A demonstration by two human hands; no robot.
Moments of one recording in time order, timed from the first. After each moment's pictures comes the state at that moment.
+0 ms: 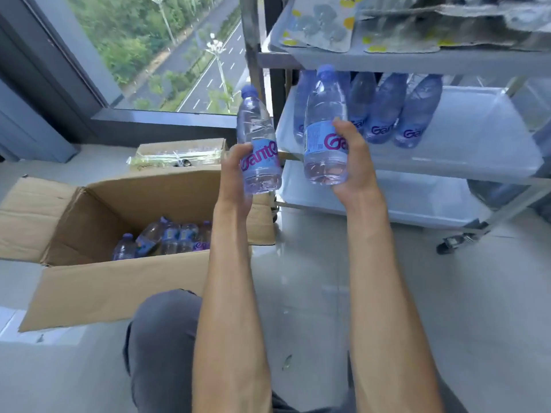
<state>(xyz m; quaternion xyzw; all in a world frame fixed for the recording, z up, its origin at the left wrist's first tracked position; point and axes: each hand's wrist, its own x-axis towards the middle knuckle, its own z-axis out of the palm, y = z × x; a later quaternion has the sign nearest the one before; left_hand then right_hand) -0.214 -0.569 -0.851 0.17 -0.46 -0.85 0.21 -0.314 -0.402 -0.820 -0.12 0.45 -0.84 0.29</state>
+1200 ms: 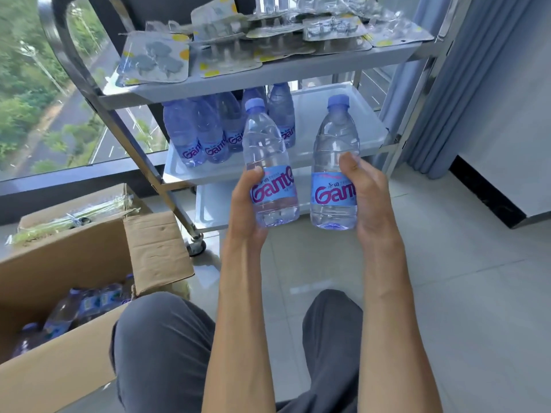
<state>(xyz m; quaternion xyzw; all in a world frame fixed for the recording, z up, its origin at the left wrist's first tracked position) -0.265 -0.358 -0.838 0.07 -0.48 -0.87 0.07 -0.300 -0.175 -0.828 -0.03 0.60 -0.80 0.03</state>
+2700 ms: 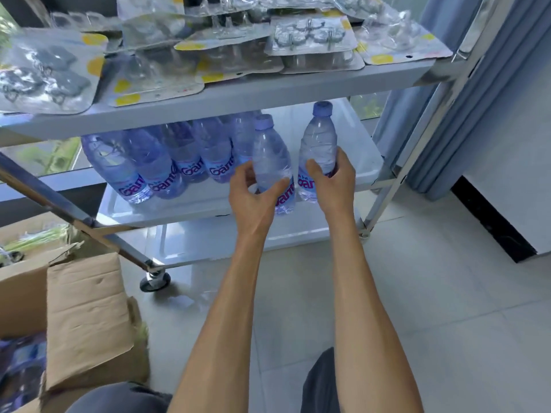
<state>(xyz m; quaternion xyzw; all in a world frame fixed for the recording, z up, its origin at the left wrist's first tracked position) -0.479 -0.319 -0.905 0.18 -0.69 -0.65 0.27 -0.528 -0.191 -0.892 0.00 0.75 -0.66 -0.10</state>
